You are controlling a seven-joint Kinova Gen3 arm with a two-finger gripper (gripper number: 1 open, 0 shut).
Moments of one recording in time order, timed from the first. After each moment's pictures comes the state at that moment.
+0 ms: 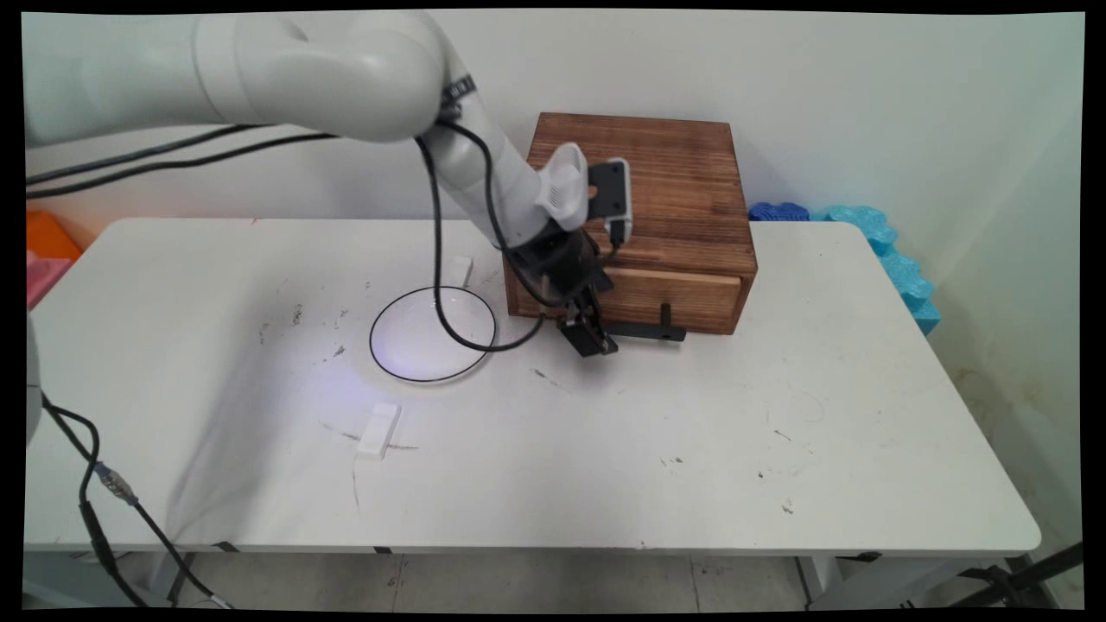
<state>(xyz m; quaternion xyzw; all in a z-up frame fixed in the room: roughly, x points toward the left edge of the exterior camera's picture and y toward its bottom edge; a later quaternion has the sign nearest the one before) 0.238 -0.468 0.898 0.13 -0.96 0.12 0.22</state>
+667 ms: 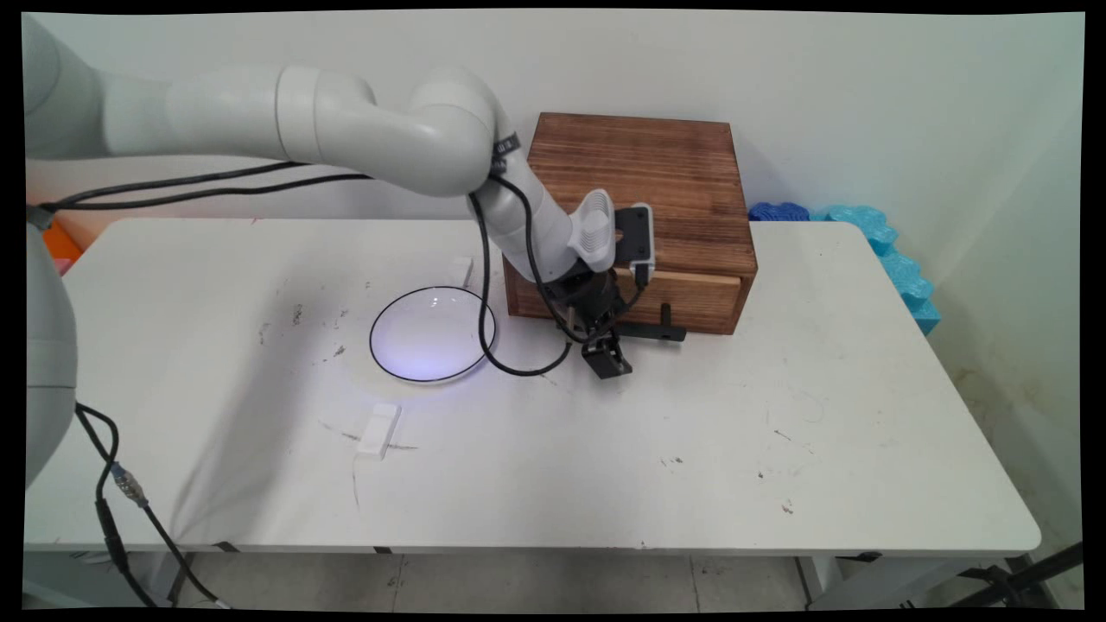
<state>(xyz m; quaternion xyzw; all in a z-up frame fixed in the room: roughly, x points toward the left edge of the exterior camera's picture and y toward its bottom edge) 0.214 -0.485 0.847 0.12 -0.96 0.13 0.20</state>
